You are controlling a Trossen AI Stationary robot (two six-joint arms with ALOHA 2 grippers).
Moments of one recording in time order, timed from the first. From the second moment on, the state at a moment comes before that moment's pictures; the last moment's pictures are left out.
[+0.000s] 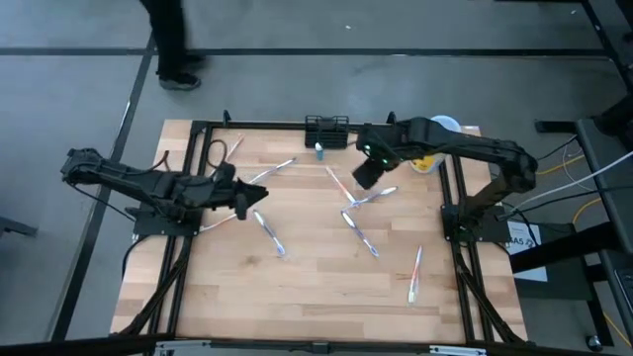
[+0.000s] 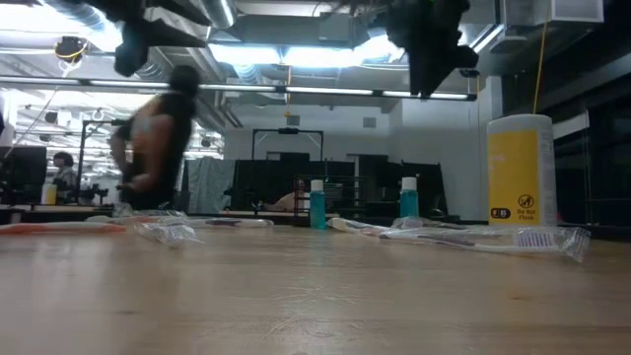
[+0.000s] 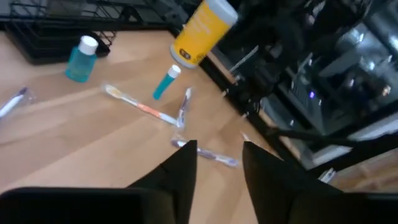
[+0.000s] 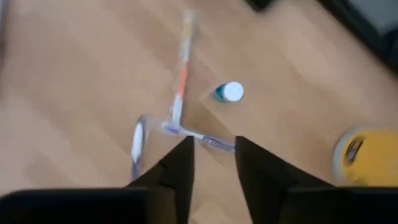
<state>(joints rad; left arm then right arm) -0.25 0.72 0.60 -0.20 -0.55 -0.93 -0.20 1.60 1.59 -1.29 0.16 0.64</state>
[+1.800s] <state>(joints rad) -0.34 0.62 0.59 -0.18 -0.64 -0.96 -0.39 1.82 1.44 -1.10 -0.01 0.38</state>
